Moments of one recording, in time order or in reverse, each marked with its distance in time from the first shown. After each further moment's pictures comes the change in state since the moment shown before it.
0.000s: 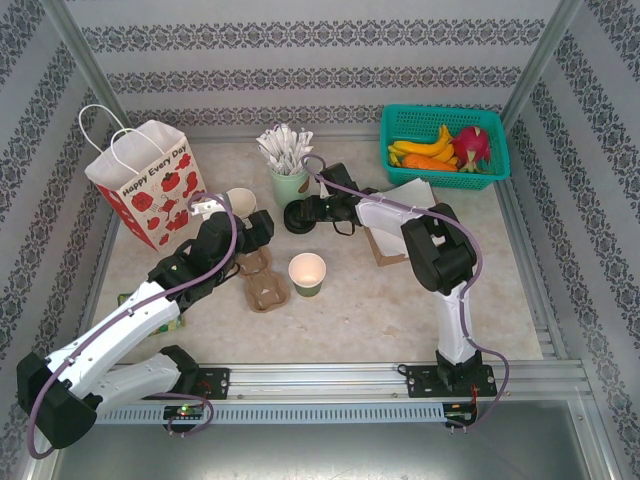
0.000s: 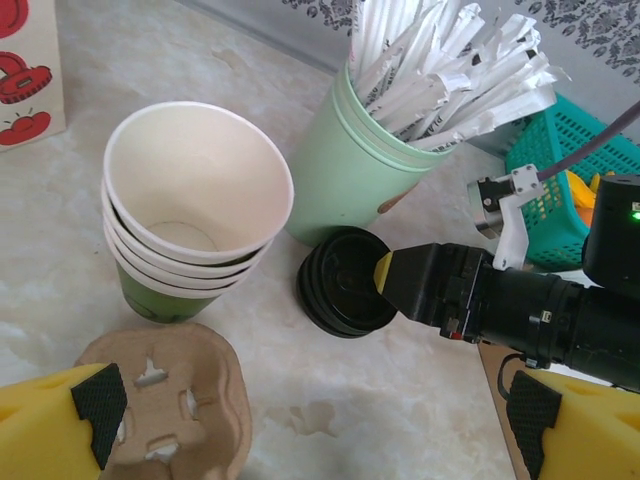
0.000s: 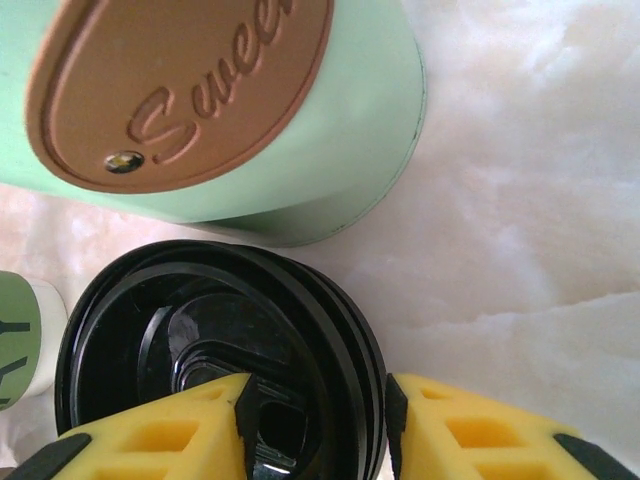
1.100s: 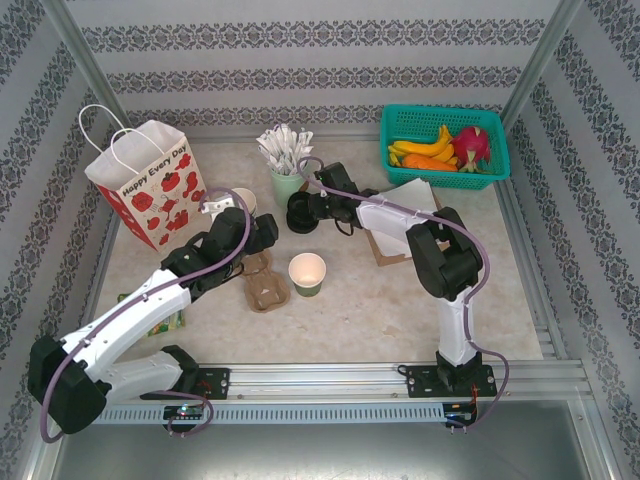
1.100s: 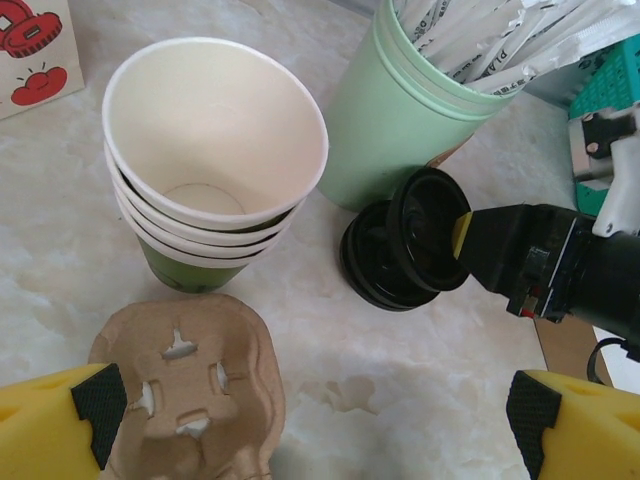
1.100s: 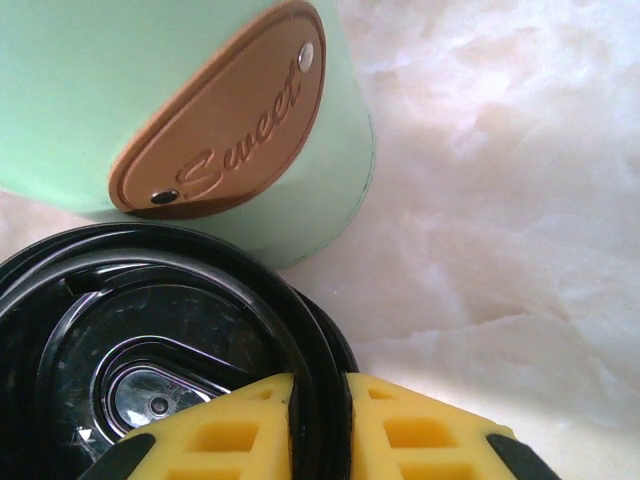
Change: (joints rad) left arm 0.013 0.108 0.032 -0.060 0.031 0.001; right arm 0.026 -0.066 -0.039 0.016 0.165 -0.083
